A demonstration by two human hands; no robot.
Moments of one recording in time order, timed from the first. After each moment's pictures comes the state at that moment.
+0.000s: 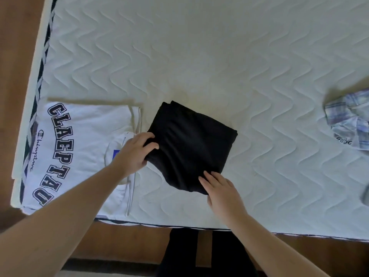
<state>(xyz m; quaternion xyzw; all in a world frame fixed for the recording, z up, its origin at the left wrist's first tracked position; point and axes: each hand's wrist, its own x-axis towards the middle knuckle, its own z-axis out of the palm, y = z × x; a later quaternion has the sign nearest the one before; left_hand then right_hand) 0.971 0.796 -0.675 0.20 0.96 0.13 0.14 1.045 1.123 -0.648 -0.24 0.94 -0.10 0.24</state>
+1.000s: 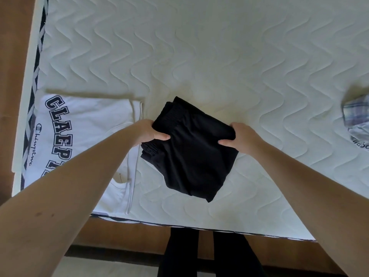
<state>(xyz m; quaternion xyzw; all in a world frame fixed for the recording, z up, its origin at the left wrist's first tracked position) 0.887 0.817 -0.673 -0.23 0.79 0.38 0.42 0.863 1.147 -0.674 -0.04 0.89 -0.23 0.38</state>
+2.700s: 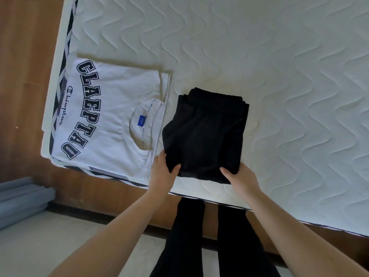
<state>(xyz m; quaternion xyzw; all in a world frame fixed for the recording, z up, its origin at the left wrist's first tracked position) 1.120 0.872 -0.680 -0.34 0.84 0.37 0.19 1.055 1.116 -0.686 0.17 0.85 -0.30 0.40</state>
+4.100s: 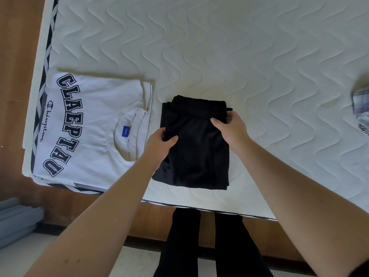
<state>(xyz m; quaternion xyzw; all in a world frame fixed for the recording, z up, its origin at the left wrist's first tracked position) 1.008 0.866 -0.681 -0.31 0.79 0.49 0.21 0.916 1.086 -0.683 0.19 0.79 -0.52 0.27</state>
